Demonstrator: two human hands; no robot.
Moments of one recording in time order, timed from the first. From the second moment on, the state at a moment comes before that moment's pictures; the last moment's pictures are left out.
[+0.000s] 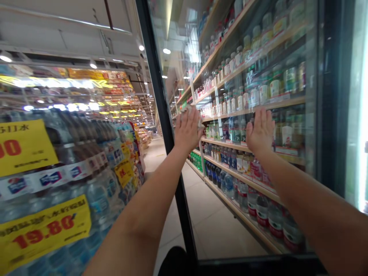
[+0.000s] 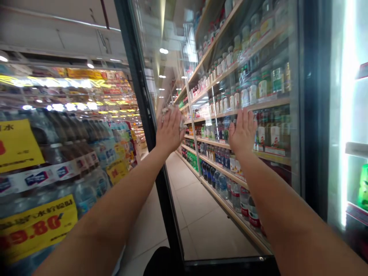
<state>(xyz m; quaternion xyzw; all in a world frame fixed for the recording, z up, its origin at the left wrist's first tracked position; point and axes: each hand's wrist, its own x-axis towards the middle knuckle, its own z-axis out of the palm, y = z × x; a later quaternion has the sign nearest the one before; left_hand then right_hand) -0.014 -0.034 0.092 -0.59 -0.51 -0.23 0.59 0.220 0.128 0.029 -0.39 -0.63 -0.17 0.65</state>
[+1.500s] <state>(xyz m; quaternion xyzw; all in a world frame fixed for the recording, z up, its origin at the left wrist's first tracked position) -0.018 -0.035 0.049 -0.64 -0.44 -0.15 0.61 0.220 0.133 0.024 -0.37 -0.62 -0.19 0.66</state>
